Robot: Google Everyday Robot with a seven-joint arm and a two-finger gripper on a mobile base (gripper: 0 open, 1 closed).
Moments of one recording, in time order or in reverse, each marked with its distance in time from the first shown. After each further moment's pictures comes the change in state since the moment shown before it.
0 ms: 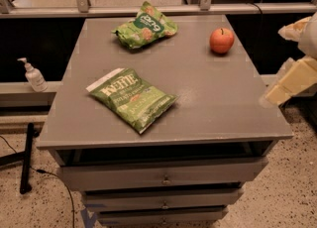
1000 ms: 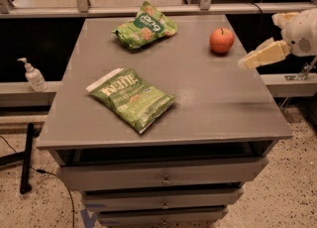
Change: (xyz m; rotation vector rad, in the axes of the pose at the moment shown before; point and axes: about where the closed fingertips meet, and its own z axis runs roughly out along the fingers) arm -0.008 -0.123 0.071 0.159 -0.397 0.159
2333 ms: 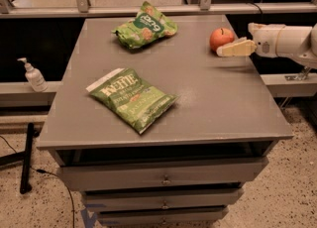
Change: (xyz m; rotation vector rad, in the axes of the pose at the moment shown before) arm 0.030 -0.081 0.126 -0.005 -0.256 0.216
